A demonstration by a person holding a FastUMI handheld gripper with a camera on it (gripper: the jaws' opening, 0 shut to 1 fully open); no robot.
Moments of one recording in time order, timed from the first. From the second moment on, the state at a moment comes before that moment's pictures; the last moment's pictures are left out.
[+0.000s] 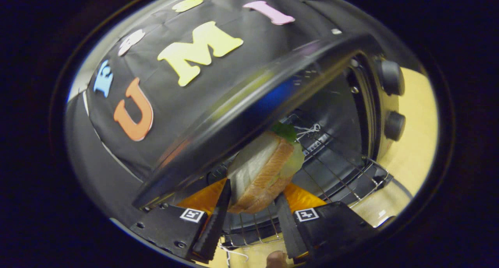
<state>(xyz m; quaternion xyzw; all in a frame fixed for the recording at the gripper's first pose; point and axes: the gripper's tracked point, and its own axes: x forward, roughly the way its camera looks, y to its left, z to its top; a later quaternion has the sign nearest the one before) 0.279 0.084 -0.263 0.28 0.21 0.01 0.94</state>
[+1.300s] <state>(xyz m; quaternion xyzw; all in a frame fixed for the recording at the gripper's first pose) 0.153 0.094 -0.258 0.04 0.32 0.03 0.95</state>
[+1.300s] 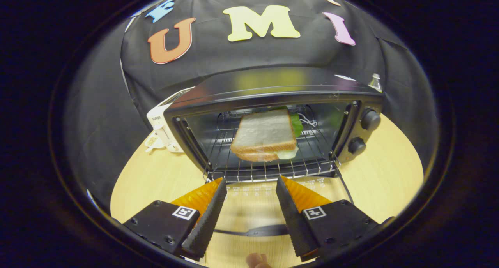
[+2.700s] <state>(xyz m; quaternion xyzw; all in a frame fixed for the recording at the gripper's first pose) 0.056 0.074 -0.331 0.01 0.43 0.02 0.90</state>
